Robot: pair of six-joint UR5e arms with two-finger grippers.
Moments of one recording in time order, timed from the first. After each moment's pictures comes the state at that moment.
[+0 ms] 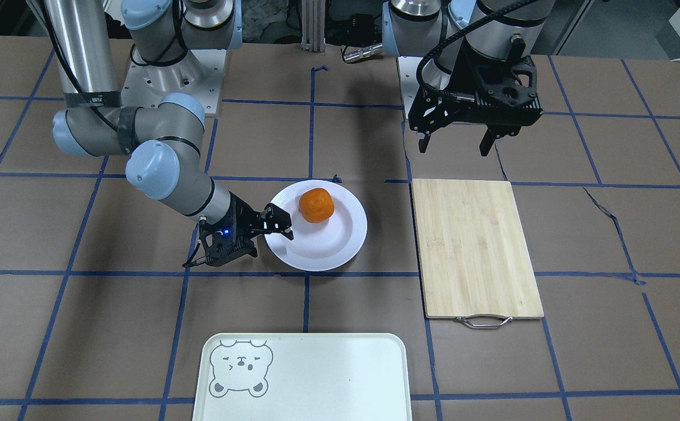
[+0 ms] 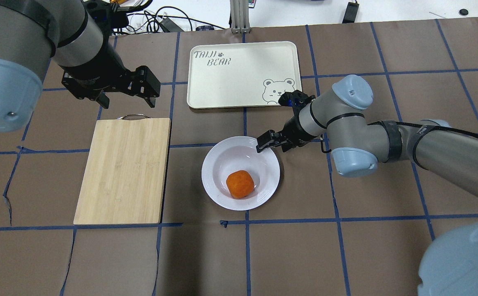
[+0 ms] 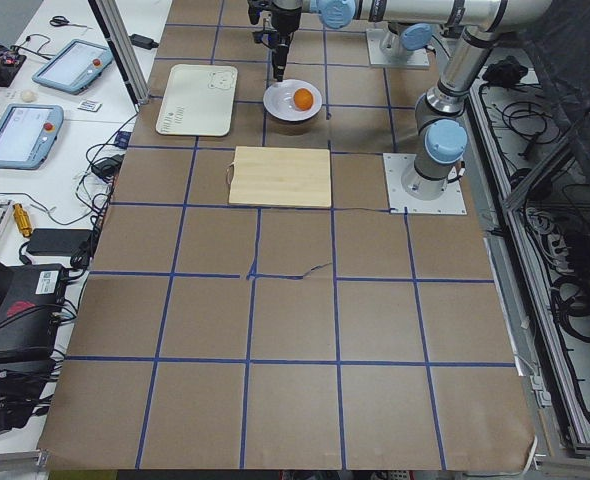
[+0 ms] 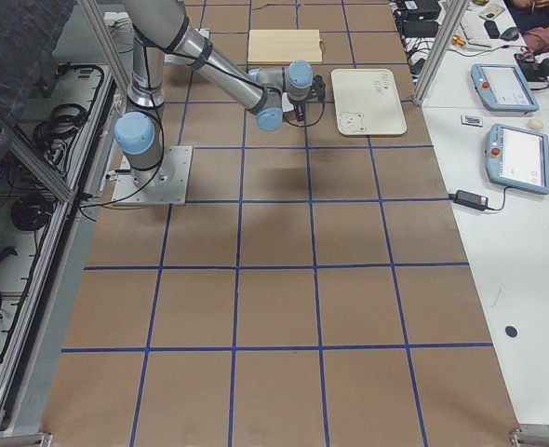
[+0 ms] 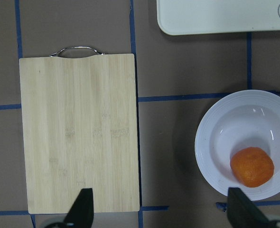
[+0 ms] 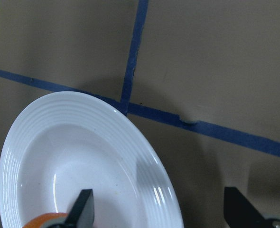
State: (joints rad) left arm -1.62 -1.52 -1.63 -1.46 1.55 -0.02; right arm 1.64 -1.19 2.04 -2.47 -1.03 -0.13
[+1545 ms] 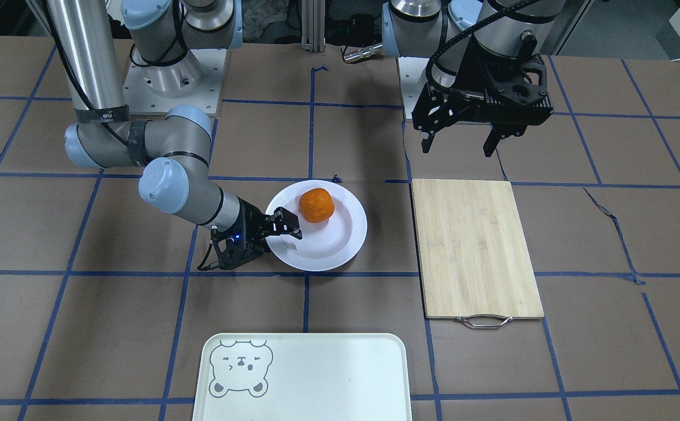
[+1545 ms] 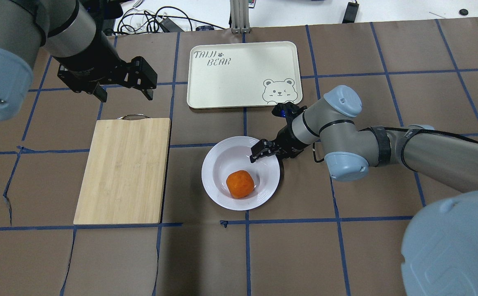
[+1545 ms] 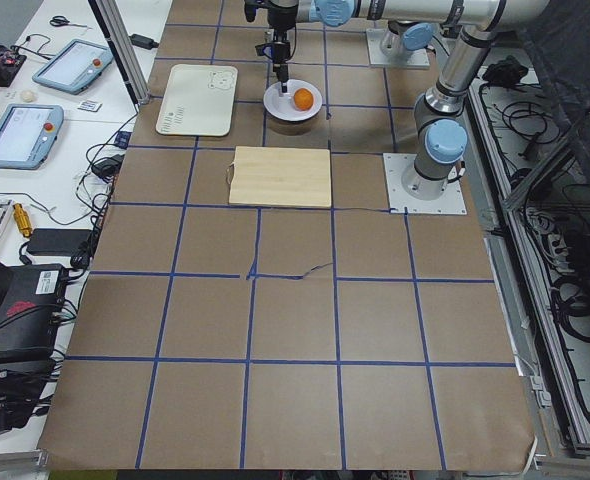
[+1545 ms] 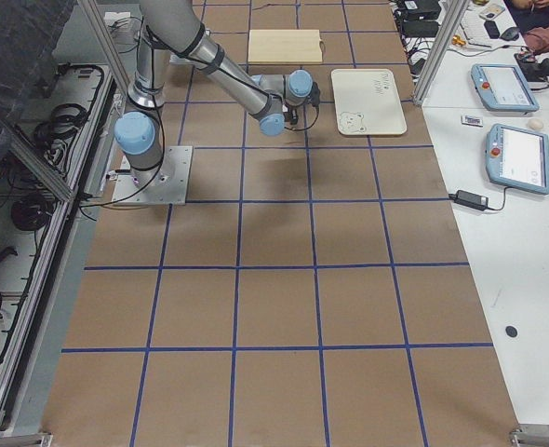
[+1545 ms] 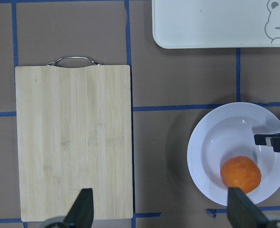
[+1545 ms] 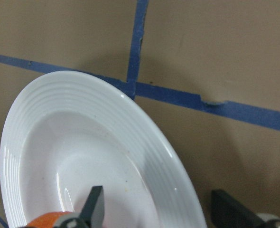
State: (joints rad) left arm -1.61 -1.53 -1.61 -1.47 1.54 -0.02; right arm 1.65 -1.13 2.05 -2.46 -0.96 -0.12
